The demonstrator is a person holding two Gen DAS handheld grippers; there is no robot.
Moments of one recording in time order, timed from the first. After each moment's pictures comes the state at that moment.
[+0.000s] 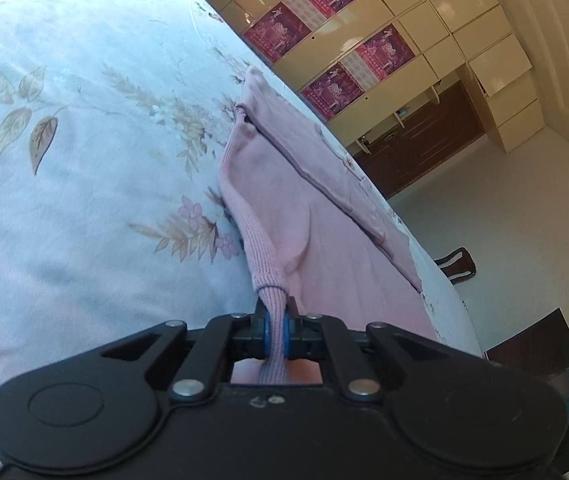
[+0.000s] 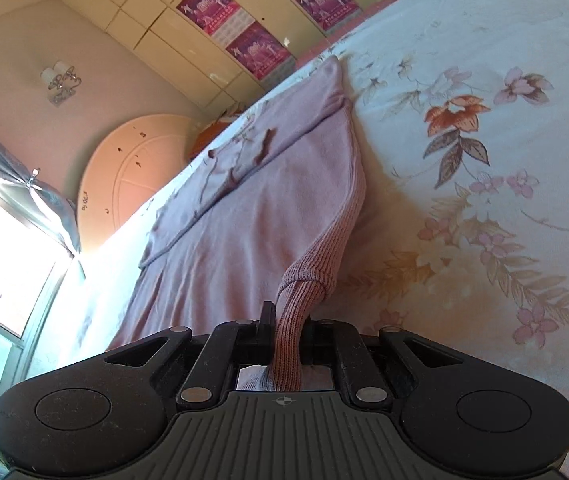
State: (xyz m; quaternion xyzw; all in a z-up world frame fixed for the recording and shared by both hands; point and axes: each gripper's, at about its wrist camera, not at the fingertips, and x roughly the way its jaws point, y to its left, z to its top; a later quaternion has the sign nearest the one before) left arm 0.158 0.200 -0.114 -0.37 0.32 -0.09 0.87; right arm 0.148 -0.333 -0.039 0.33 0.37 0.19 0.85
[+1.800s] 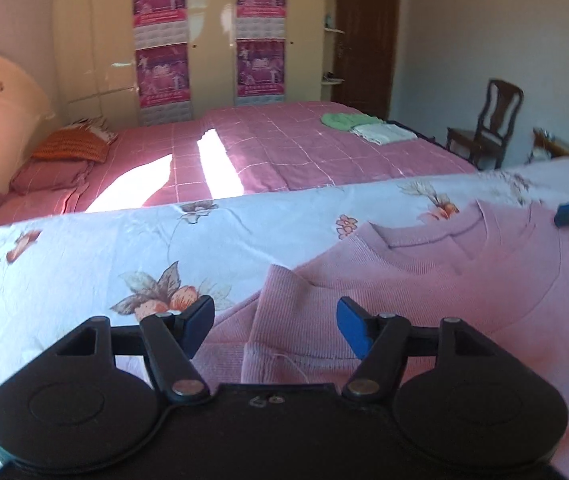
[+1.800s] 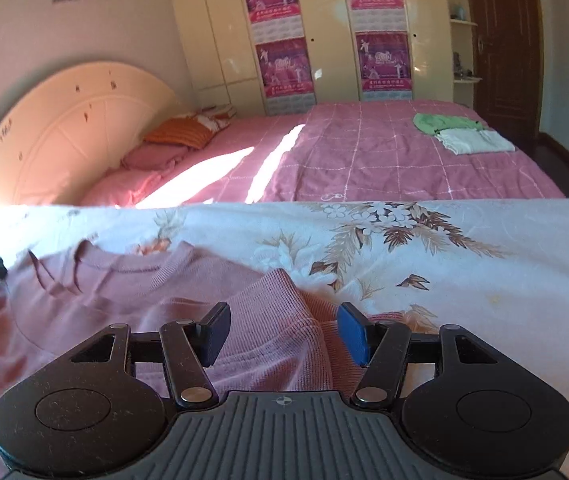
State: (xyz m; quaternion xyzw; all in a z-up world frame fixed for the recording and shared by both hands) left arm 0.572 0.153 -0.070 0.07 0.33 -0.14 0.93; right arm 0.559 -0.263 -0.057 0.02 0.35 0.16 0.92
